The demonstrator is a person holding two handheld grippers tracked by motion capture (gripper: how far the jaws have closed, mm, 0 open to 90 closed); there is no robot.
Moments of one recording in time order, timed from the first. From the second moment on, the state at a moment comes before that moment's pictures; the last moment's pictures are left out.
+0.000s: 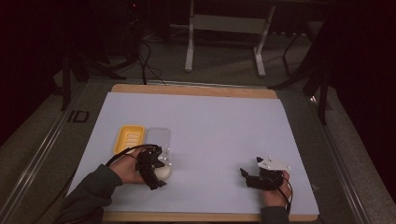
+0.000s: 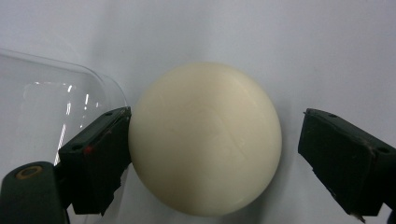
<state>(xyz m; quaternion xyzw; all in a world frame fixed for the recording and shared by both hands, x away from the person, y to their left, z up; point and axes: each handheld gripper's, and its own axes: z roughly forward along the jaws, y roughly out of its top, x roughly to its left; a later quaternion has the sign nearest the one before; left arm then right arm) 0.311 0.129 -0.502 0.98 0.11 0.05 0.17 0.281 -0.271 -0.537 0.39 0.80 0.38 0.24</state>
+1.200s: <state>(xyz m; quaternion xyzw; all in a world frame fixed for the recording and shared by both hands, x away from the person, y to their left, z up) 0.329 0.115 -0.505 0.99 0.09 0.01 0.09 0.281 -0.271 -0.537 0.39 0.80 0.38 0.24</state>
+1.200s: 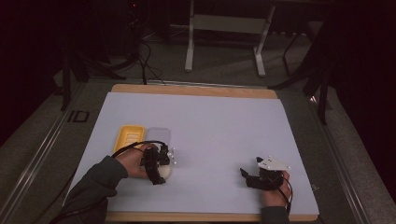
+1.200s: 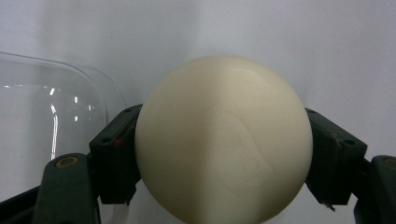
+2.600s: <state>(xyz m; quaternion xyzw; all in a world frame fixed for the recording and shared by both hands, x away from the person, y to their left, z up) 0.329 0.123 -0.489 0.99 0.10 0.03 0.09 0.281 -0.271 -0.537 0.39 0.80 0.38 0.24</state>
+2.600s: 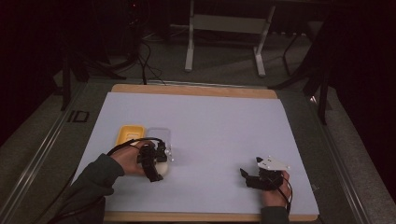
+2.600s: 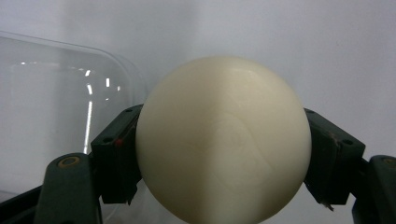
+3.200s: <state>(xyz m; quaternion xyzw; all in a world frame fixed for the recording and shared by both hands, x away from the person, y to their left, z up) 0.332 0.135 -0.476 0.99 0.11 0.03 0.11 0.281 -0.271 -0.537 0.39 0.80 0.38 0.24</state>
